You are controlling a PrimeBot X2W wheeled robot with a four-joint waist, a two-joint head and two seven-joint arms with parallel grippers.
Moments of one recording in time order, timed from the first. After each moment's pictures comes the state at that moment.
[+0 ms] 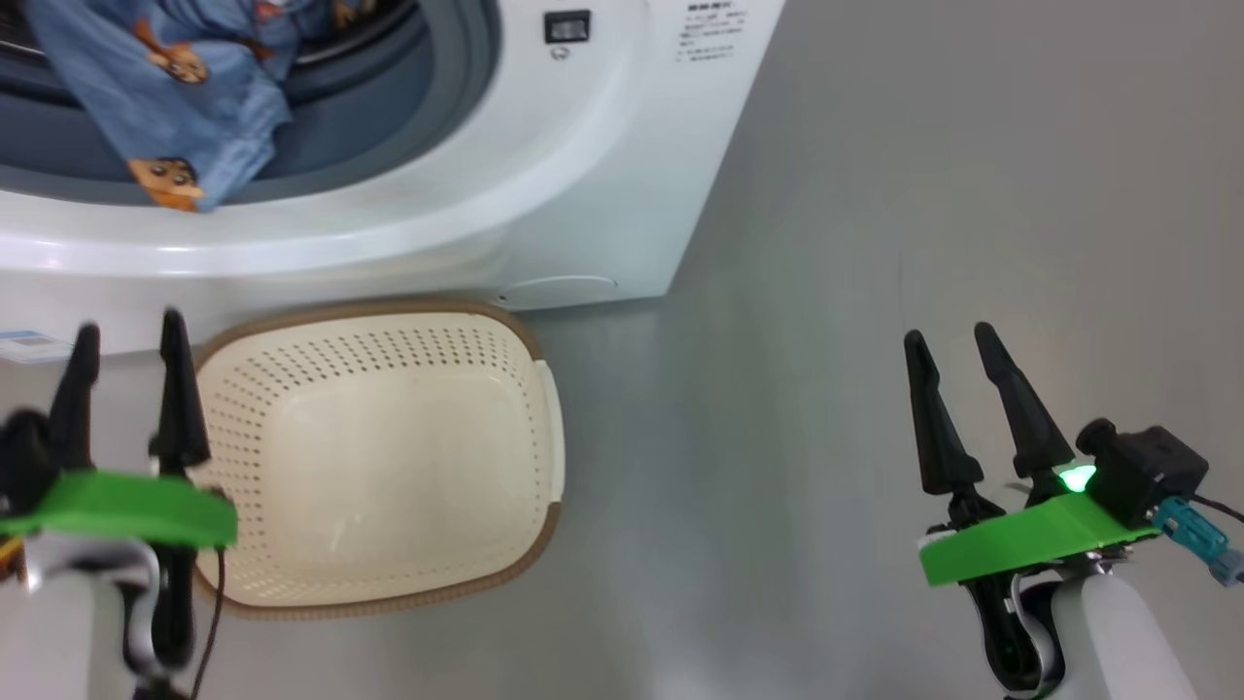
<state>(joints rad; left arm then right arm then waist) -0.39 0.19 0.03 0.36 -0.37 -0.13 -0.26 -0.24 -0.05 0.03 0.15 0.34 0.13 -0.26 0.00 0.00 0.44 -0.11</state>
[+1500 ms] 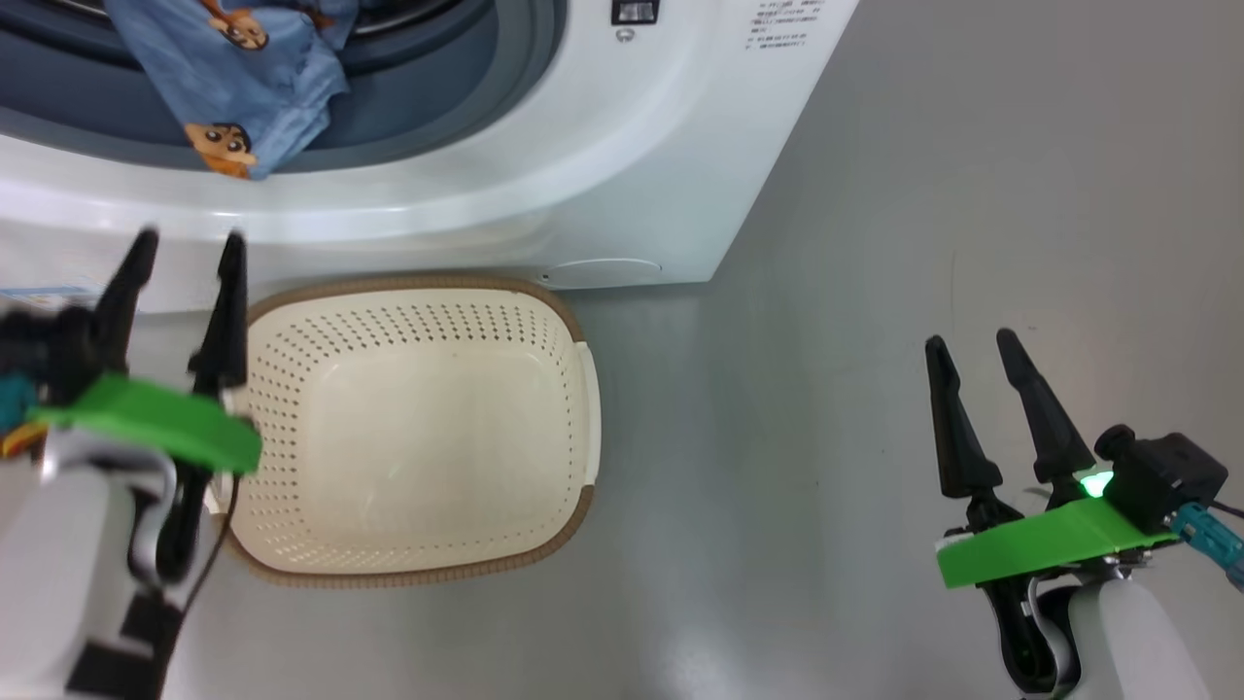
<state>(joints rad) -0.54 0.31 -0.21 0.42 -0.45 -0.13 -0.26 -0.22 -0.06 0.00 0.14 0.32 0.13 -0.26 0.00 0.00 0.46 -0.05</state>
